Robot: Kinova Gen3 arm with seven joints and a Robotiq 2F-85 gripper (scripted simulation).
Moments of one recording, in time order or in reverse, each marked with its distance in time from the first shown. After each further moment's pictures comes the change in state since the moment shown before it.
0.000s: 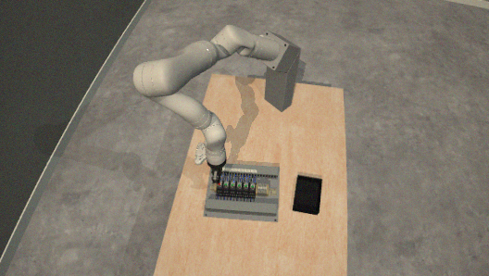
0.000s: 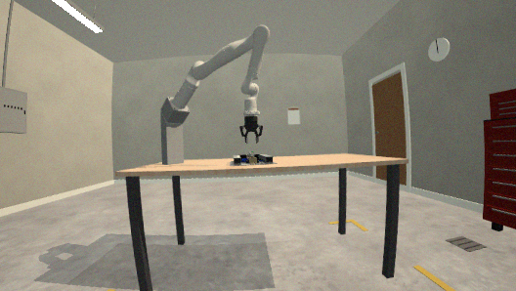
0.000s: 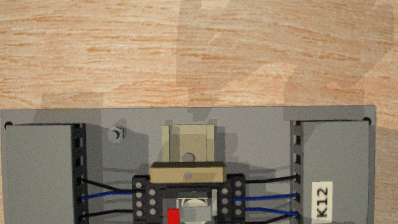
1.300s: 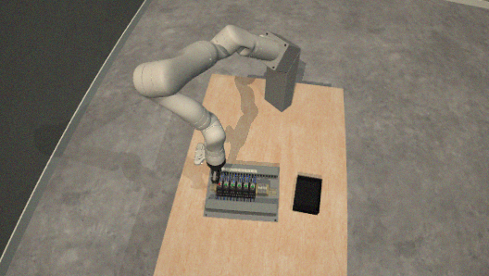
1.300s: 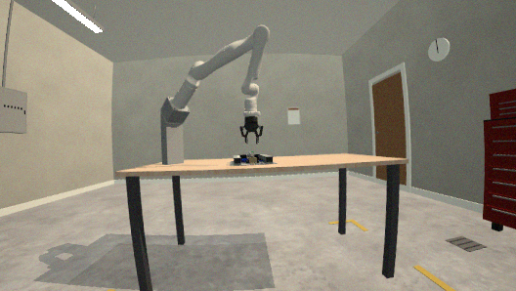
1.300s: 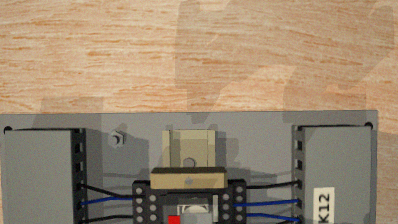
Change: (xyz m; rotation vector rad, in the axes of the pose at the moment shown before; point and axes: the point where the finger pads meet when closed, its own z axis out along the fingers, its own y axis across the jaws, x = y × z) arm 0.003 -0.001 0.002 -0.001 0.003 -0.001
